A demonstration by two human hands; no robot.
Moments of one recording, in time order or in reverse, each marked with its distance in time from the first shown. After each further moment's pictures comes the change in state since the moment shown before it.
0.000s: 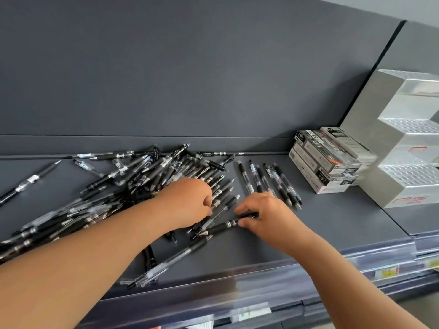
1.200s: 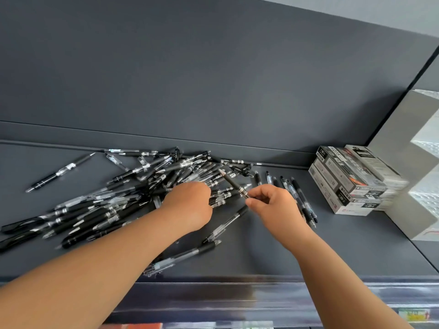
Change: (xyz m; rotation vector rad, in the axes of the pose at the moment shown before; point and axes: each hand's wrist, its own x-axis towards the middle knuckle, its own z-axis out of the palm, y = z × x) left_hand -0.007 -0.002 0.012 0.078 0.136 -0.273; right_hand 0.025 -0.011 -0.003 0.459 0.158 0.219
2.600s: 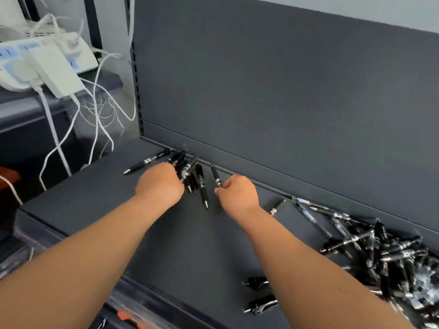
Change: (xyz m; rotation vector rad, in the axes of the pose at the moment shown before) left_hand -0.079 -0.443 -0.100 -0.202 0.258 -0.864; right_hand 0.065 -0.282 0.415 -0.258 -0.383 -0.123
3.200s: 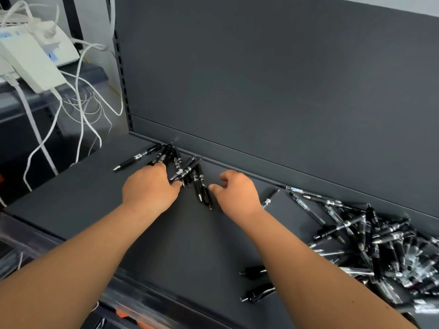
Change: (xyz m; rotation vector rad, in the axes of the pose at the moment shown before) left_hand -0.017 -0.010 0.010 0.087 0.145 0.123; right_hand -0.014 0.014 0.000 -0.056 0.085 -0.124
